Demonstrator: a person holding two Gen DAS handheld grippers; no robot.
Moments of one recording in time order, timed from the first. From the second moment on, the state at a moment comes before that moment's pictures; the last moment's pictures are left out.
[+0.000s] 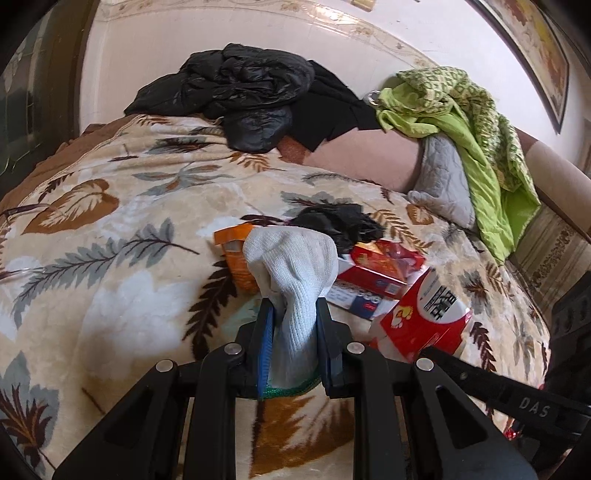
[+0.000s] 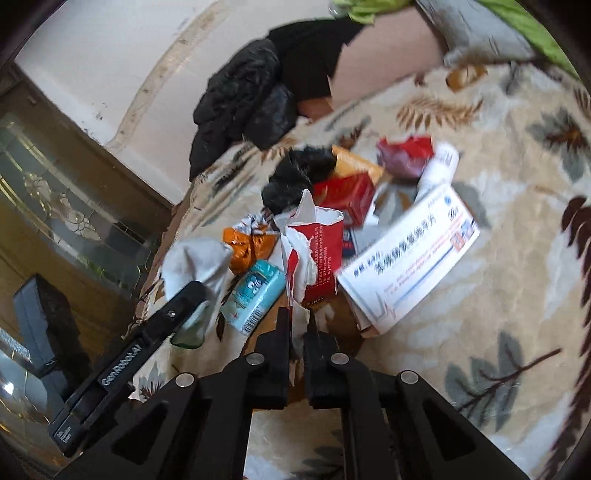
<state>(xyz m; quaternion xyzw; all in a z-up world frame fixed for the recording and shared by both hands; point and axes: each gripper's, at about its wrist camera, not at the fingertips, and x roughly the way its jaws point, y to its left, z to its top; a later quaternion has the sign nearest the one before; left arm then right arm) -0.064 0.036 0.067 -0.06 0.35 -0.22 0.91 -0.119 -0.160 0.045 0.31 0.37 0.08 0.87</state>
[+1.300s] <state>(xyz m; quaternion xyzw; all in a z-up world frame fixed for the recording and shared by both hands) -0.336 -0.275 0.090 0.17 0.36 -0.64 0.66 -0.473 -0.426 0.067 0.44 0.20 -0.17 0.86</state>
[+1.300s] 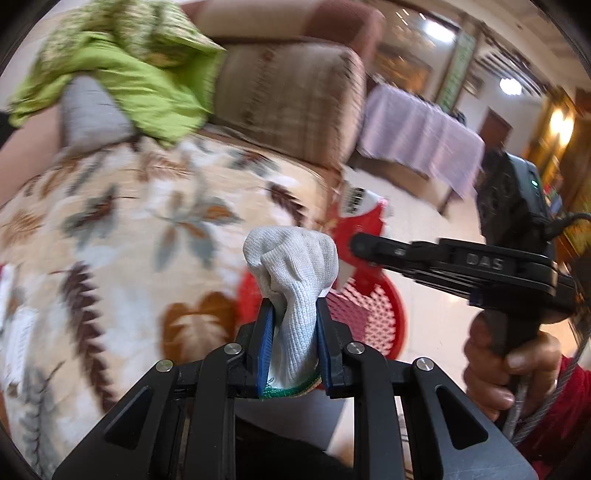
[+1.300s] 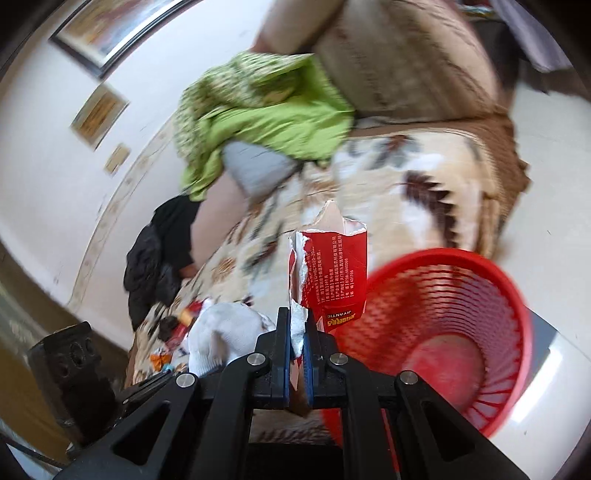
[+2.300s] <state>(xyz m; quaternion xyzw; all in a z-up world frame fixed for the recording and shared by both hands) -0.242 -0.158 0.110 0.08 0.36 -0.51 0.78 -0.401 -0.380 0.079 0.39 0.26 -0.13 0.87</state>
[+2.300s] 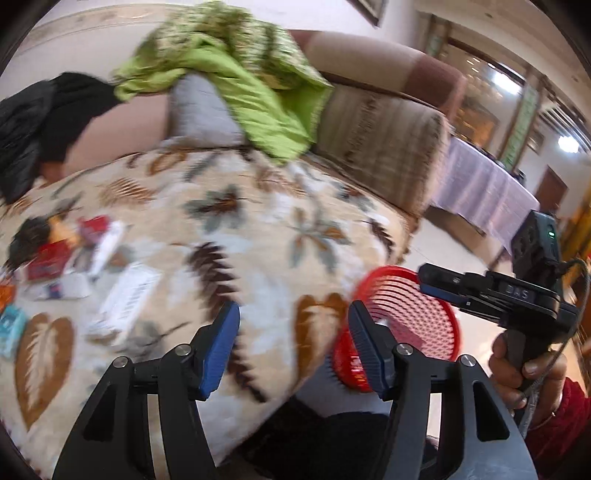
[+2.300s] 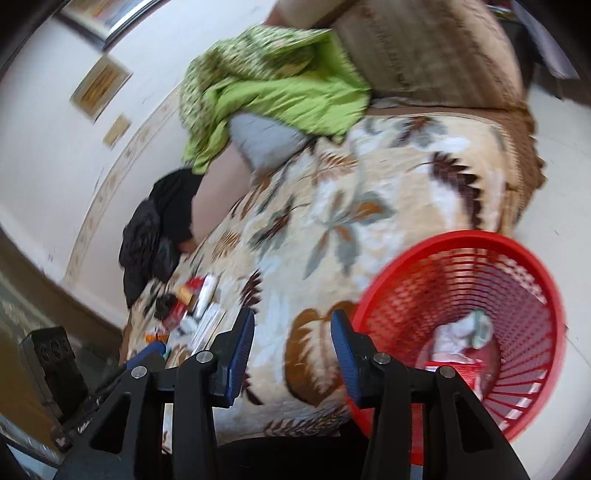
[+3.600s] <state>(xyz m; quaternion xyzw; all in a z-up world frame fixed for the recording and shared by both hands) -0.018 0.001 0.008 0.10 0.44 -0.16 0.88 -0.089 -0.222 0.005 0.28 0.47 -0.07 0.83</state>
